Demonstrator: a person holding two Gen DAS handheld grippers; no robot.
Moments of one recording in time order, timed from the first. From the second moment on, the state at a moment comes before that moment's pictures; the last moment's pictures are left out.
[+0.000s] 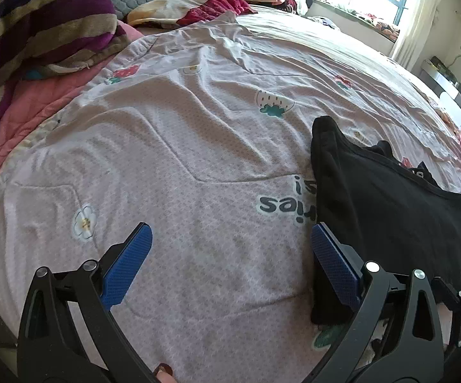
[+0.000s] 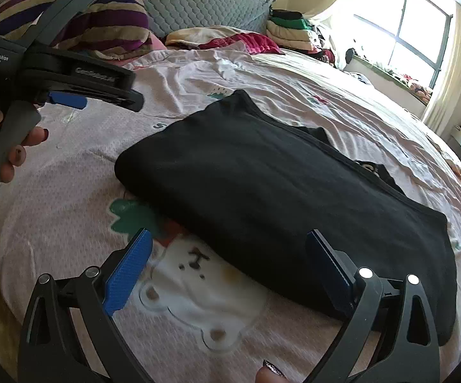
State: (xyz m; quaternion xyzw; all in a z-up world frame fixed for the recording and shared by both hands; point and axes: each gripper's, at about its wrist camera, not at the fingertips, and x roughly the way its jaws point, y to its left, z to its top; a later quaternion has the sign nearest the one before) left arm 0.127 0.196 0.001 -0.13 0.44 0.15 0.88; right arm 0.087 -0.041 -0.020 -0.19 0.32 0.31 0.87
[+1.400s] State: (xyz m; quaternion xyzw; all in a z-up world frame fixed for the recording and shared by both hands) left arm 0.232 0.172 -0.022 -0.27 0.49 0.02 0.83; right arm 0.120 -0.047 0.004 -0.13 0.25 0.35 0.89
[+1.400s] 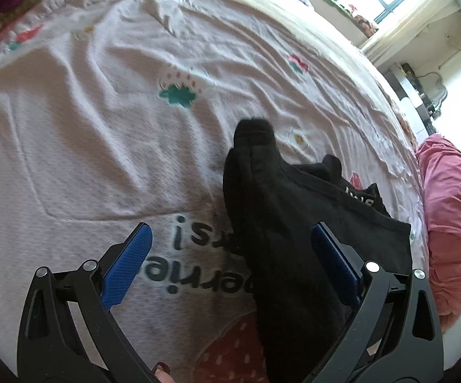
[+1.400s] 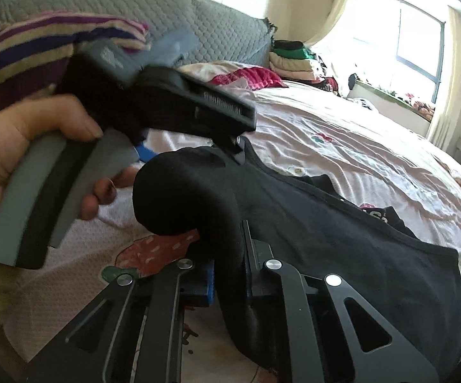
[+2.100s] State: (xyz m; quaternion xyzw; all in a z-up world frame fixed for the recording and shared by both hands) left arm 0.235 0.075 0.046 -0.24 0.45 -0.06 0.86; right arm 0.102 -0.126 0.038 -0.05 0.21 0.30 0.93
